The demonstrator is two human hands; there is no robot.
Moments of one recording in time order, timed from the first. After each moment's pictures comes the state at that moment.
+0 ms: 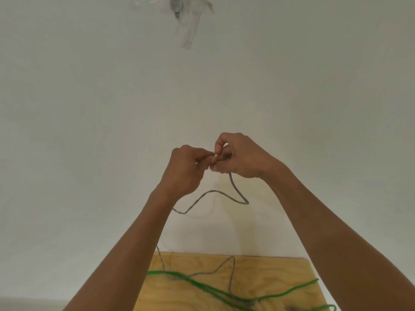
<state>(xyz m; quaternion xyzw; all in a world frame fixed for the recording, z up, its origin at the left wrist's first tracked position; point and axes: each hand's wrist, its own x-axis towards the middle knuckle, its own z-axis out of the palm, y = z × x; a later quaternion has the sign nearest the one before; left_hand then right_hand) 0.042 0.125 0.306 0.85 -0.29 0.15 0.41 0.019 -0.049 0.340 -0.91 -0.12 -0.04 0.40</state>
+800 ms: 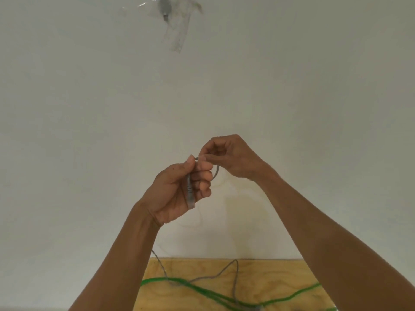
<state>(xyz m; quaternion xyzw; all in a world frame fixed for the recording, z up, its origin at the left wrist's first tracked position) 0.023 0.139 0.303 0.43 -0.20 -0.31 0.82 0.050 -0.050 0.318 -0.79 -0.23 -0.09 0.56</state>
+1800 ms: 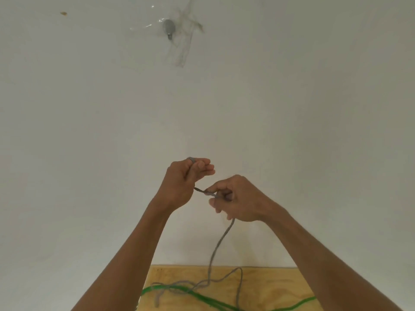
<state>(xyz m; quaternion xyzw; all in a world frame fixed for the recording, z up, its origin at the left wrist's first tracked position) 0.055 0.129 0.293 0.73 -0.26 0.02 0.64 -0.002 -0.047 0.281 -0.88 -0.15 -0.02 0.46</state>
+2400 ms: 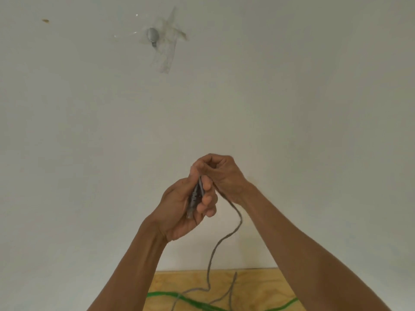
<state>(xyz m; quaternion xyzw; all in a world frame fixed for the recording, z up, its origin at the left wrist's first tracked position) 0.001 0.112 0.301 0.41 -0.28 -0.31 0.81 0.026 -0.042 0.306 -0.66 -0.18 -0.07 0.73</state>
